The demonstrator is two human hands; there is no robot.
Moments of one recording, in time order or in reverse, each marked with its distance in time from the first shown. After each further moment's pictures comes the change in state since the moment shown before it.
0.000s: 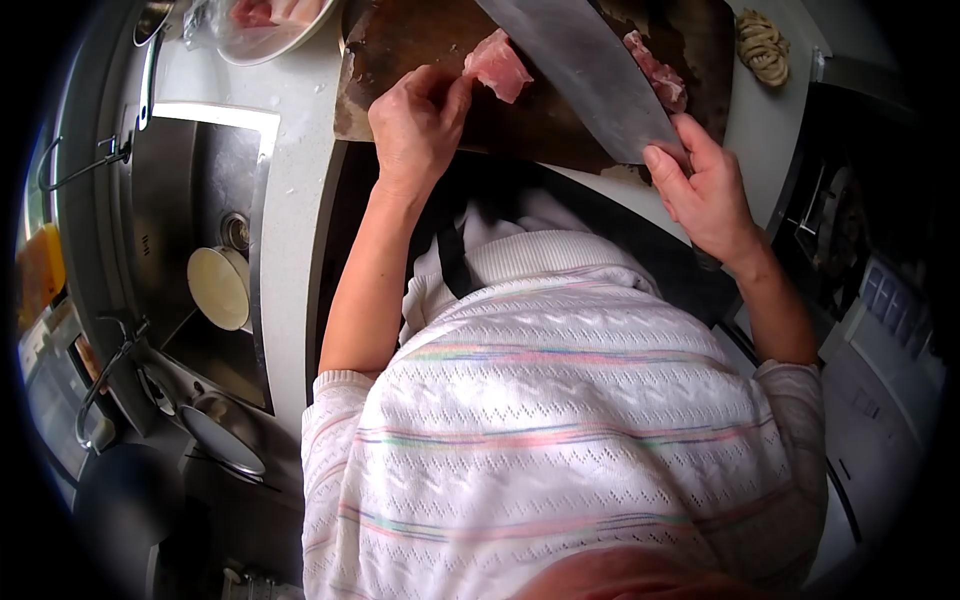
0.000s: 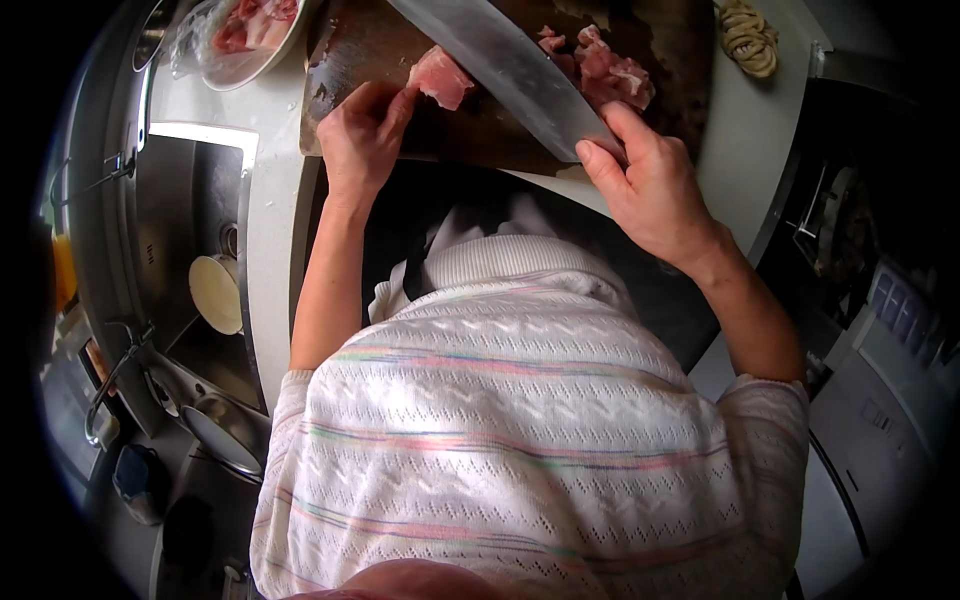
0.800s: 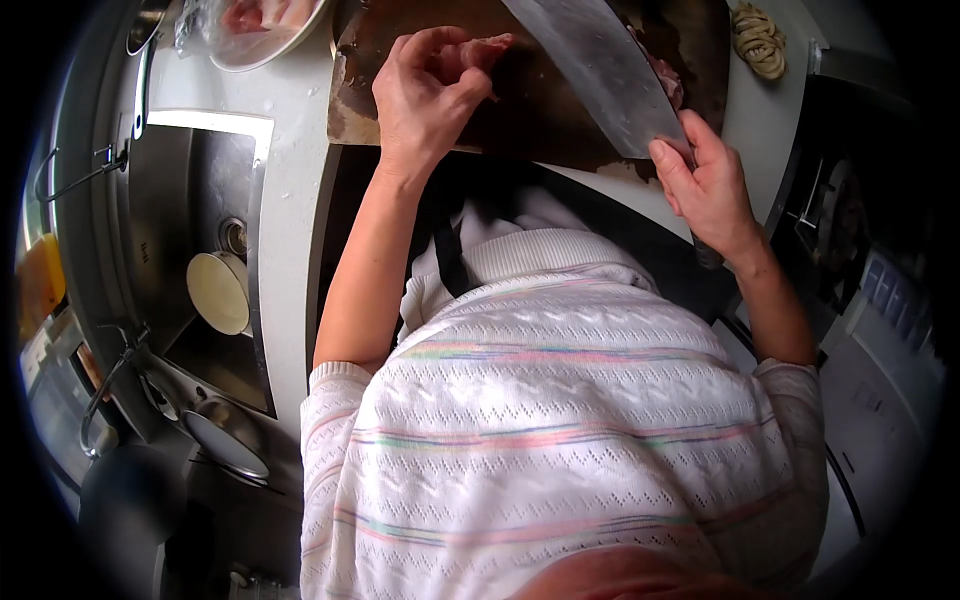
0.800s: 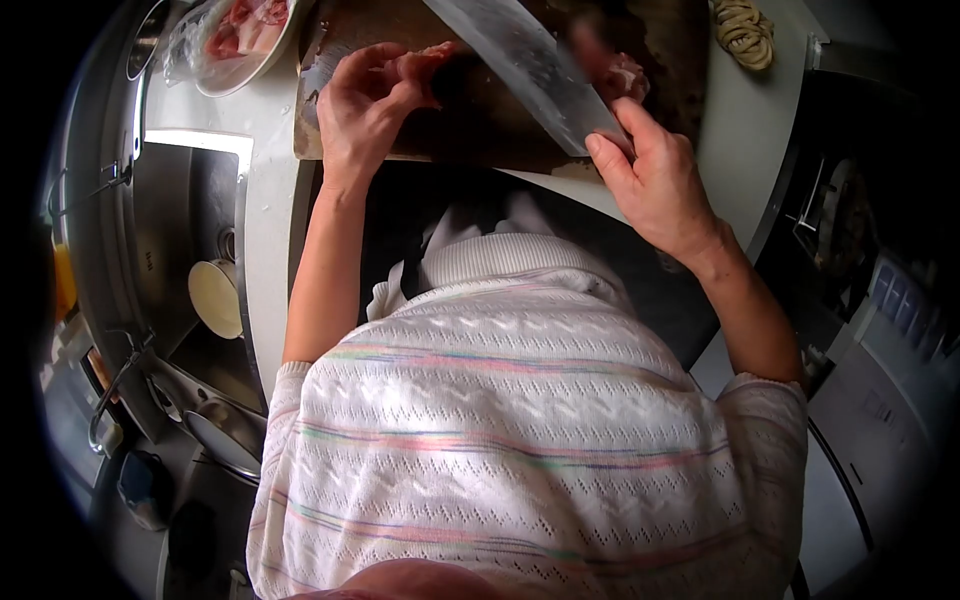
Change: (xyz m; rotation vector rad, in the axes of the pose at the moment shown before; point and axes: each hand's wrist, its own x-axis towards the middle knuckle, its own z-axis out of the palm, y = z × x) left_hand 0.019 0.009 0.009 -0.335 0.022 0.006; right_hand -0.001 0.011 -0.004 -0.011 0.040 0.044
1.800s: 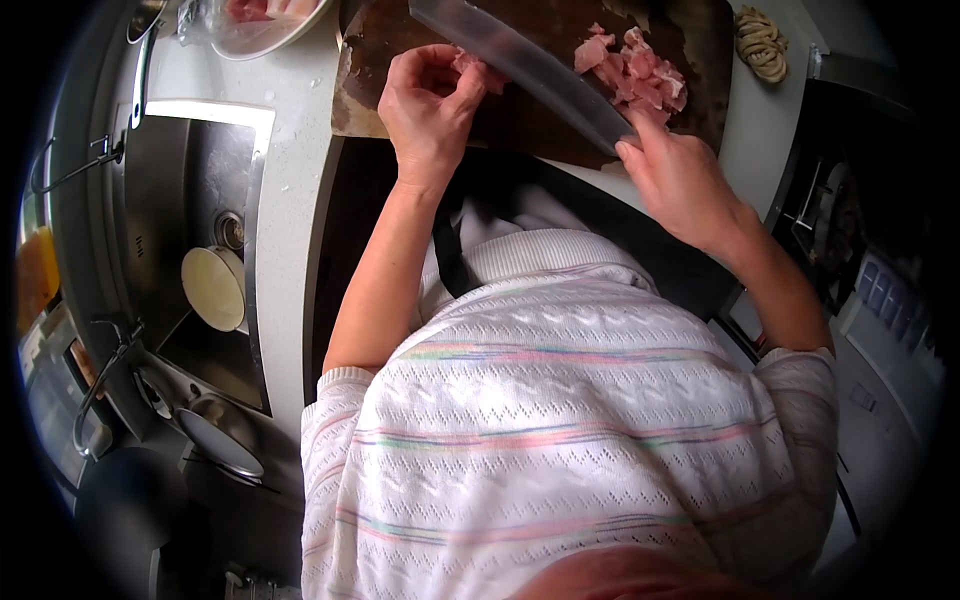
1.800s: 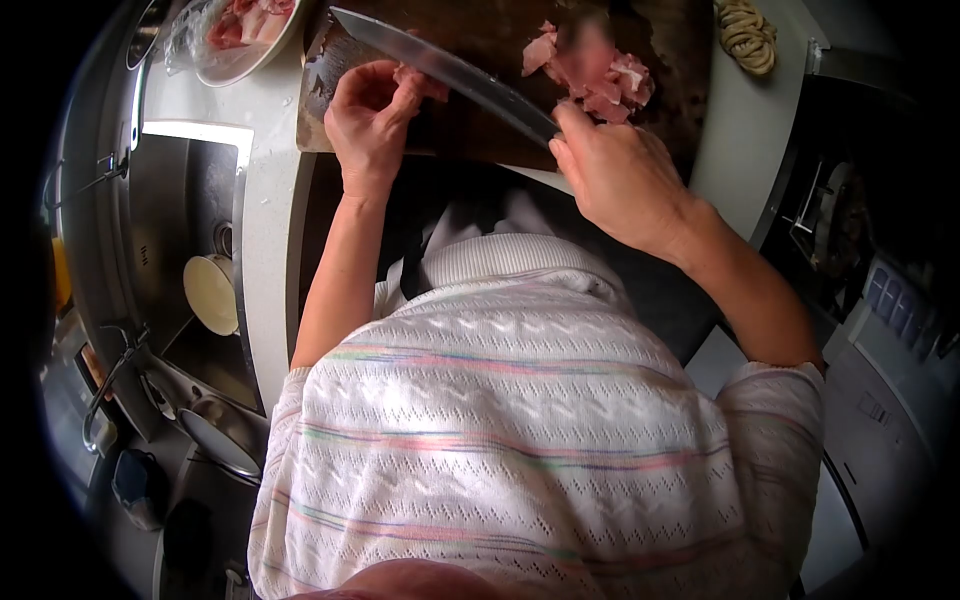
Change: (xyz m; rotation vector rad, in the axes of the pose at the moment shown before) left_hand -0.016 -0.024 0.009 -0.226 0.129 -0.041; right_hand 0.013 -0.029 0.016 -0.469 -0.189 -0.226
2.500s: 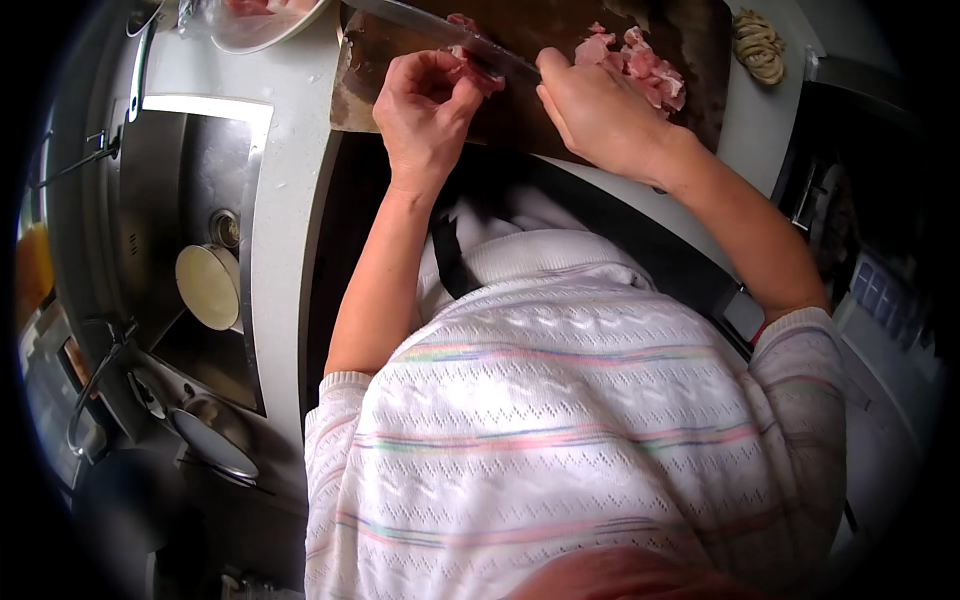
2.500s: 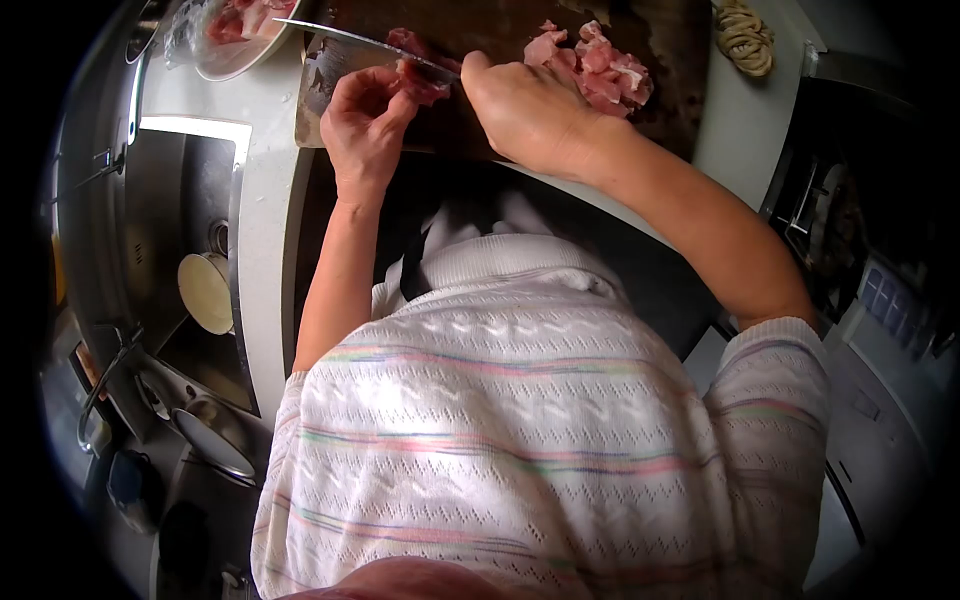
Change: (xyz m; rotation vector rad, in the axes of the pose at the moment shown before) left_hand -0.010 0.010 -0.006 -0.062 0.007 -0.022; right_hand 0.070 -0.011 0.027 -0.158 -0.044 -0.123
